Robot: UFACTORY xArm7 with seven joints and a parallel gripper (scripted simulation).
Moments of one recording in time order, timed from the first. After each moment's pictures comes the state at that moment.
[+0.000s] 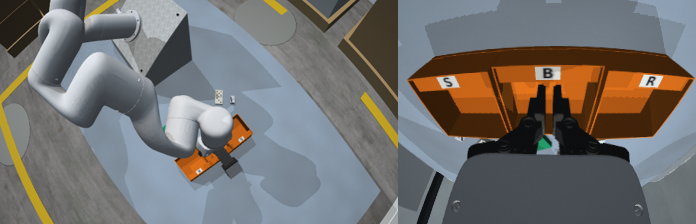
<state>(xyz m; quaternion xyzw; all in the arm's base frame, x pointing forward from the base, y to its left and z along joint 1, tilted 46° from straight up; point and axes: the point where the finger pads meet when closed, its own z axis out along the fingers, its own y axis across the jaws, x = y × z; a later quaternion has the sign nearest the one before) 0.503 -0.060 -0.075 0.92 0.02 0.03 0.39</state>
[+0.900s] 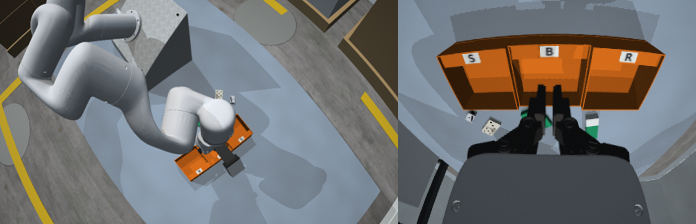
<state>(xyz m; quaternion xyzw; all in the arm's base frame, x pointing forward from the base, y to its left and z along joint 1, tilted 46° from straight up) 0.500 -0.026 -0.043 0.92 0.02 0.03 0.39</state>
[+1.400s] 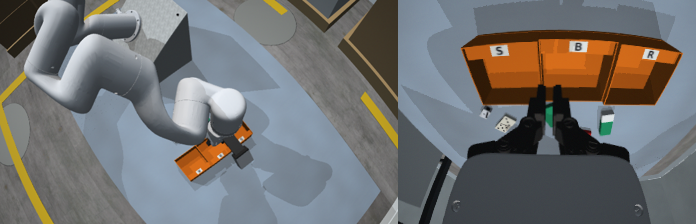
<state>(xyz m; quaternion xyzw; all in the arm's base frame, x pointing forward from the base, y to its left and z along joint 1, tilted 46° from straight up) 0.495 0.000 -0.061 0.92 0.02 0.03 0.39</state>
